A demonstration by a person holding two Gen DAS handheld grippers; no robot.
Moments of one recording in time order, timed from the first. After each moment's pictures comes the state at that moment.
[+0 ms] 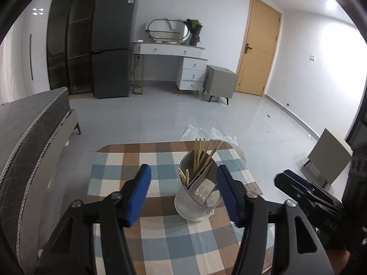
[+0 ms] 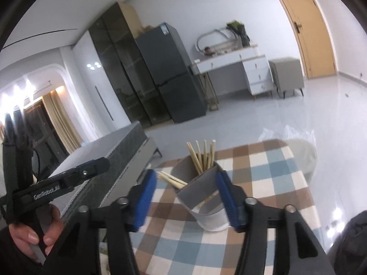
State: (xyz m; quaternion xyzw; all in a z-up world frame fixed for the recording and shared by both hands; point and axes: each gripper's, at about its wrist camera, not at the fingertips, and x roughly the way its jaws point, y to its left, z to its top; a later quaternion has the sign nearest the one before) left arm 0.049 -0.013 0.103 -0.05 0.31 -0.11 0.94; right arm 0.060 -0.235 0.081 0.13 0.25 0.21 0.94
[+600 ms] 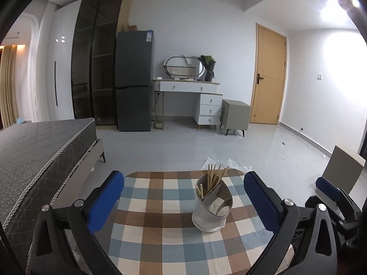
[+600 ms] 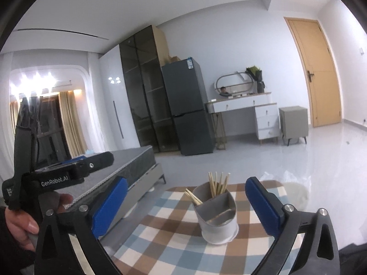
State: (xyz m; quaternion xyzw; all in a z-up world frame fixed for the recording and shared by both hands) left arm -0.017 0.006 0.117 -0.03 0.19 -0.04 0.98; right arm -0.031 -0.218 0.120 0.06 0.12 0.22 0.96
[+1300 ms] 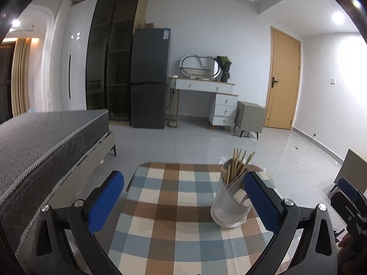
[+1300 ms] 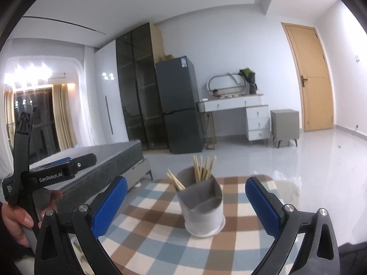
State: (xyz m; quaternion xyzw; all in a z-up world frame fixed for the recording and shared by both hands) left arm -0.003 0.023 0.040 -0.05 0.19 0.01 0.98; right arm -0.026 -0.225 0.055 0.04 0.12 0.20 0.97
